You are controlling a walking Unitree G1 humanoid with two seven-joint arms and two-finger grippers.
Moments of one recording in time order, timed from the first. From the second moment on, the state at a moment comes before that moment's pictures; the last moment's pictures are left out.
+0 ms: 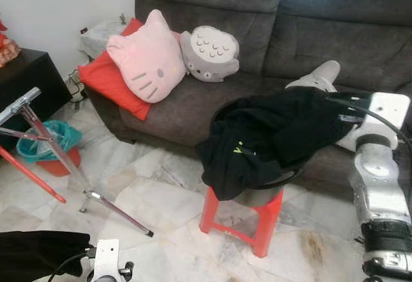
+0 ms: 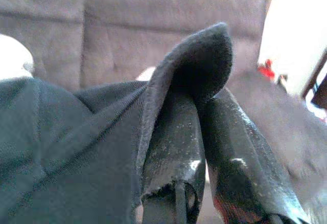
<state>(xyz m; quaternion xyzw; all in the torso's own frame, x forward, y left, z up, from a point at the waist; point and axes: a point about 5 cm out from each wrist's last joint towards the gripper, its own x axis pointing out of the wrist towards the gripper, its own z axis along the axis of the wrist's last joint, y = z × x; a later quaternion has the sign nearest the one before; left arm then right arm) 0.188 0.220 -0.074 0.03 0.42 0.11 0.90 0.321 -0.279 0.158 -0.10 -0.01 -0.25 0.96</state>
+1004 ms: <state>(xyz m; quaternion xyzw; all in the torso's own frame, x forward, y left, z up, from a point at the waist) 0.188 0.221 -0.074 0.03 0.42 0.11 0.90 0.288 -0.262 0.082 -0.08 0.14 -0.24 0.96</state>
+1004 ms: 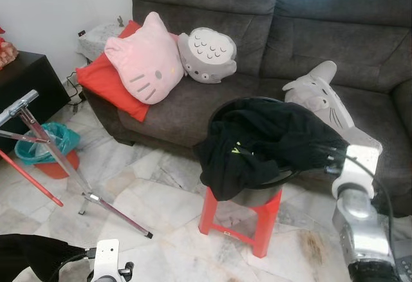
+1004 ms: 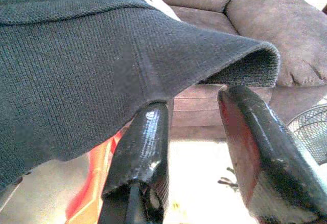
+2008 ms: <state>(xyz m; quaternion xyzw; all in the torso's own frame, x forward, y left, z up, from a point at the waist) 0.187 0.222 -0.075 0.02 0.42 0.11 0.90 0.225 -0.236 0.059 -0.61 0.10 0.02 0.79</state>
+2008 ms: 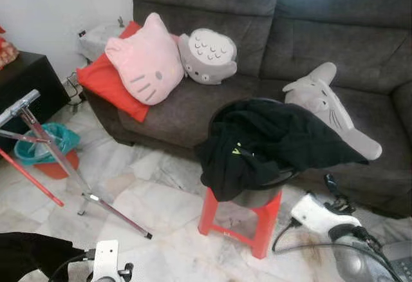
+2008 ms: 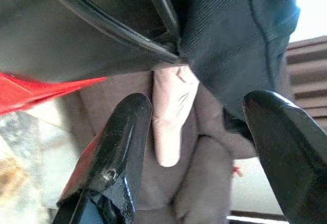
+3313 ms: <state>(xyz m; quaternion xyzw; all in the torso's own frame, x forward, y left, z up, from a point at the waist) 0.189 0.222 -0.073 0.02 0.41 0.11 0.90 0.272 -0.282 0.082 -0.69 0.12 -0.04 0.71</state>
